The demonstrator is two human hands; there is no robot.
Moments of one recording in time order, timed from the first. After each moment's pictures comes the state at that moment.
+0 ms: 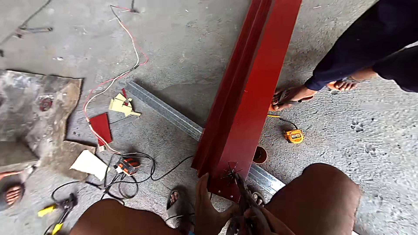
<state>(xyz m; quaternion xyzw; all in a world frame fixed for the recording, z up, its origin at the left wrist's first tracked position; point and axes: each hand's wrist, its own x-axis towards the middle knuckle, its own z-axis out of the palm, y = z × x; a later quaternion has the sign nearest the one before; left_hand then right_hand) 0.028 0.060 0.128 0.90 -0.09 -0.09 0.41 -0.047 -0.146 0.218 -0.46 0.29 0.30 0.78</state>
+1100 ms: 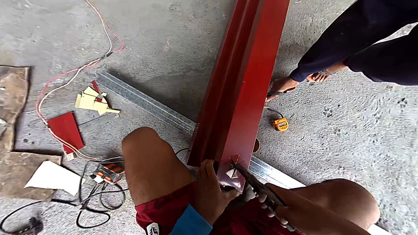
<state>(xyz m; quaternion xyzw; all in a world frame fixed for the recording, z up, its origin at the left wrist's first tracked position) 0.085 0.051 0.138 0.91 -0.18 -0.19 0.32 0.007 -0.180 0.236 -0.60 0.27 0.51 0.56</state>
